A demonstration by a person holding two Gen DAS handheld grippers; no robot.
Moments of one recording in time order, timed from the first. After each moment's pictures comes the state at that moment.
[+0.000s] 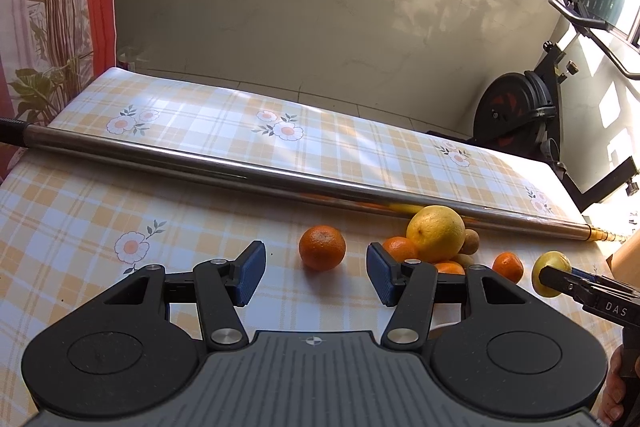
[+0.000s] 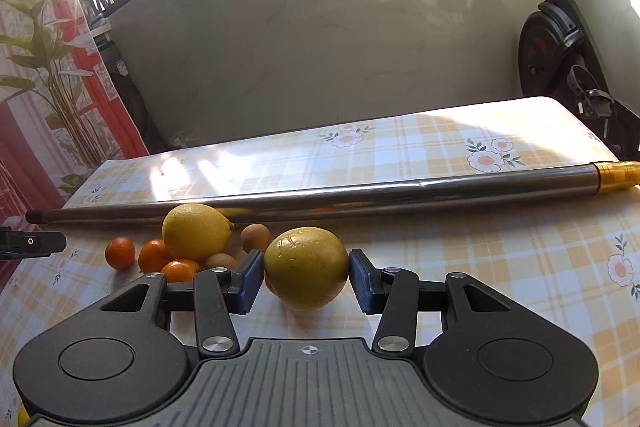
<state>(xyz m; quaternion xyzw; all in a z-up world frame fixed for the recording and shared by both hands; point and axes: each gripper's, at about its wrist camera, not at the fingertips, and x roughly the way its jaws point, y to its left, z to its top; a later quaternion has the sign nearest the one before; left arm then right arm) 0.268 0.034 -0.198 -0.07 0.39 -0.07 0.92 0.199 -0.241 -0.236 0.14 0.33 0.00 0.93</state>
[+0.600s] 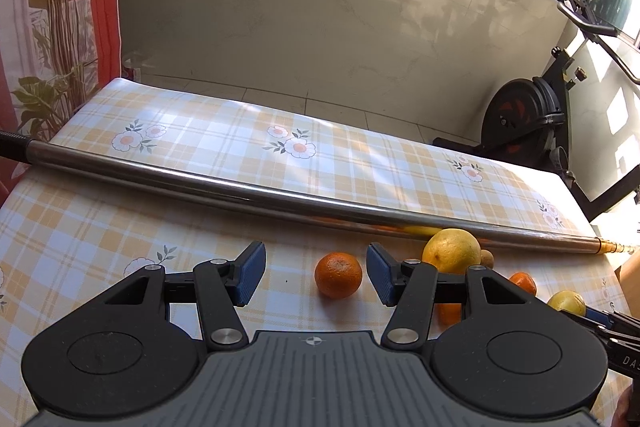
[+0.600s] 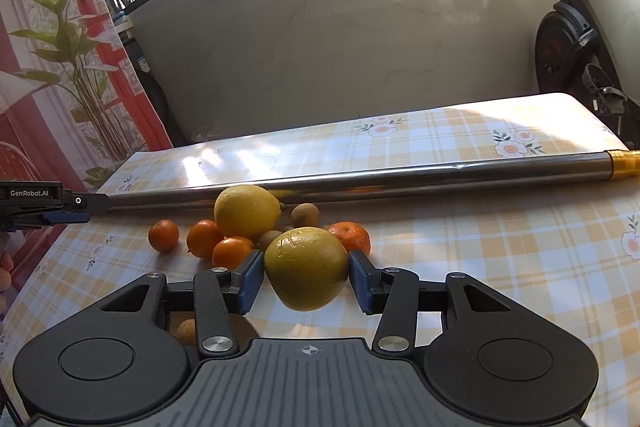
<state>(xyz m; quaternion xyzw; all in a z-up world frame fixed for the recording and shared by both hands) 0.289 0.041 -0.195 -0.07 0.38 -0.07 0.92 0.178 -0.216 -0.226 0.15 0.33 0.02 0.93</state>
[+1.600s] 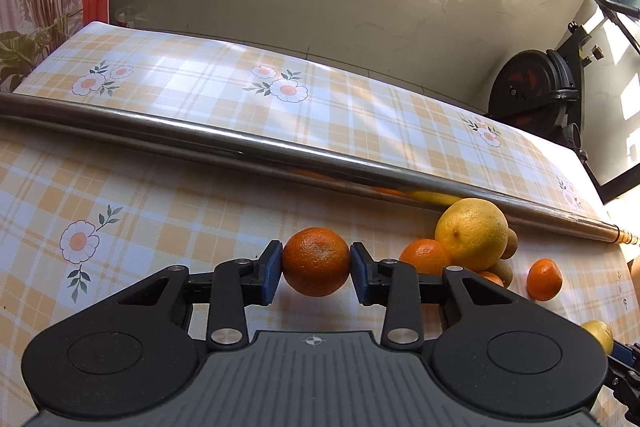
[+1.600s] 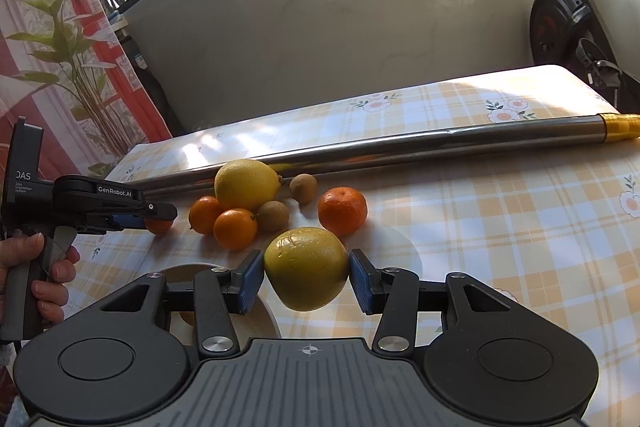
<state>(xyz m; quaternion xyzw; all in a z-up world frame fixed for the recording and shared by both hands) 0.316 0.023 -0.243 -0.08 0.44 -0.07 0.89 0.160 -0.216 -0.236 0.17 0.34 0.02 0.92</state>
